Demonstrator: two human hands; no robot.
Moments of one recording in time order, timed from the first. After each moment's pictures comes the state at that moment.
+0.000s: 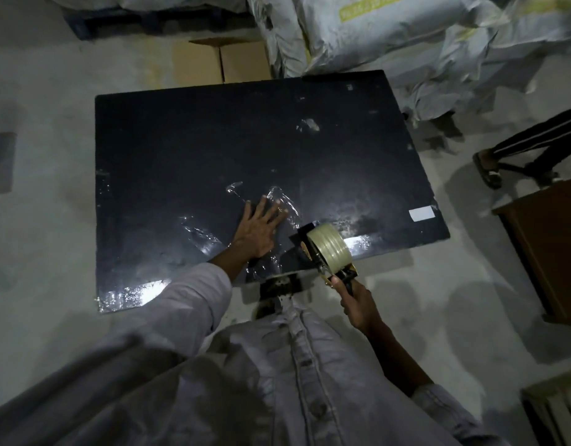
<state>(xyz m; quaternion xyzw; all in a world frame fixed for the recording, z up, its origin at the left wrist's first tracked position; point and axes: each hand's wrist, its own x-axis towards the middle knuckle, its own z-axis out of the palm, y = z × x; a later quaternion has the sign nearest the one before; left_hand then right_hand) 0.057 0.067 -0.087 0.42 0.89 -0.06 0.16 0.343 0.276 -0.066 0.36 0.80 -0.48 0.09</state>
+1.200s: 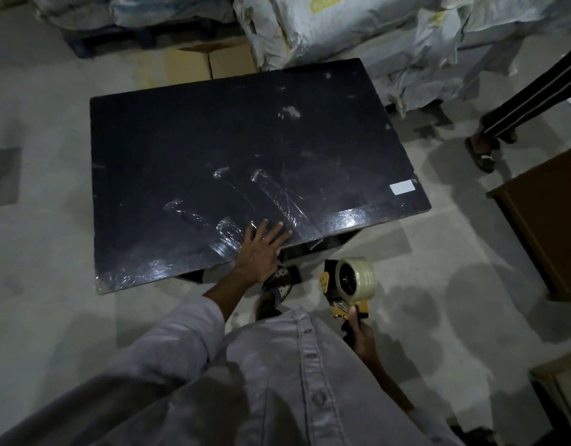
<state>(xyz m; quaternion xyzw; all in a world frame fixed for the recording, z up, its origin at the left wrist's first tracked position) 0.183 0.050 -0.074 0.43 0.89 0.00 0.18 0.493 0.213 -0.051 0.51 0.61 -0.61 0.04</state>
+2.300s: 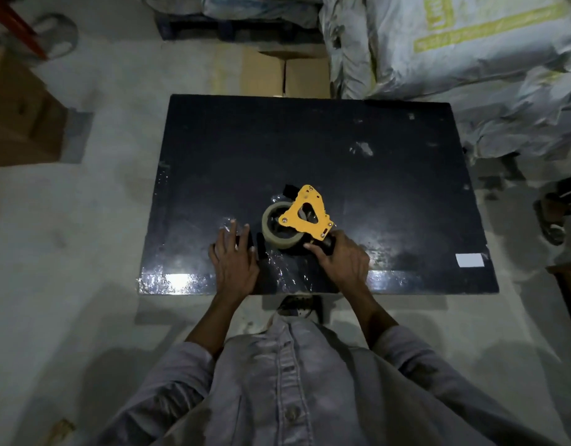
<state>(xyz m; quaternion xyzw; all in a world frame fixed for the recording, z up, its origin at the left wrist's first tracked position) 0.122 -0.065 -0.063 0.04 0.98 0.17 0.03 0.150 0.210 -0.029 0.18 0.97 -0.14 0.00</state>
